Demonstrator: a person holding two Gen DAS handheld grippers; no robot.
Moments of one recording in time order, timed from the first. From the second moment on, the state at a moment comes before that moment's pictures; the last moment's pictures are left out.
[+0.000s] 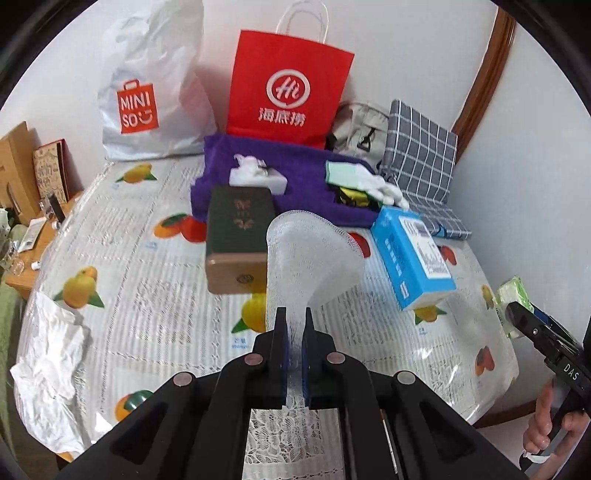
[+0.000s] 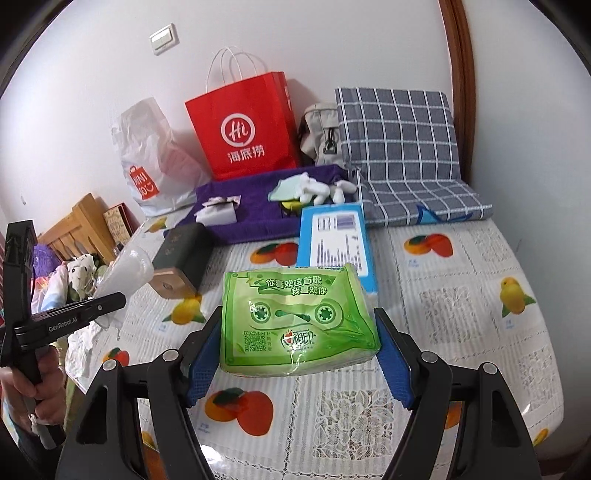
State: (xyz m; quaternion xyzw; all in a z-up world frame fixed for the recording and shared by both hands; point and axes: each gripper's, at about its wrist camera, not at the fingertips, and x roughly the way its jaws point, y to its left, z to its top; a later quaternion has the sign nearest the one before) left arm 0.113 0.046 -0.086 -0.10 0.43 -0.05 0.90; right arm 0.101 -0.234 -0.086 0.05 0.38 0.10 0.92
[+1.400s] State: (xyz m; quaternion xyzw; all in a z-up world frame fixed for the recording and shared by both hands) left arm 0.223 0.060 -0.038 -0.10 0.41 -0.04 0.90; right arm 0.215 -0.208 -0.038 0.04 0.36 0.13 0.92
